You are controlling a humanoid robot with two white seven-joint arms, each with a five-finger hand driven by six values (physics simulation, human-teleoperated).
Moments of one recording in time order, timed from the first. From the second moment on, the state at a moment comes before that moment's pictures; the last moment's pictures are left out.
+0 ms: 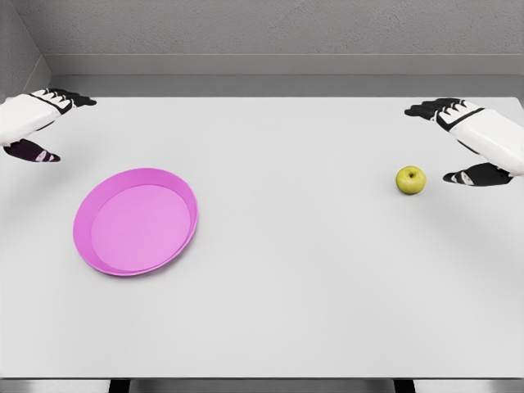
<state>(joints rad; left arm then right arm) -0.76 0.92 -0.82 -1.03 -0.35 -0.61 -0.03 -0.29 -1.12 0.44 -1.75 0.16 -0.31 0.05</state>
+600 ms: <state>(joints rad) -0.76 0.92 -0.82 -1.04 -0.35 -0.61 -0.06 -0.54 -1.01 0.66 -1.71 0.16 0.01 0.32</state>
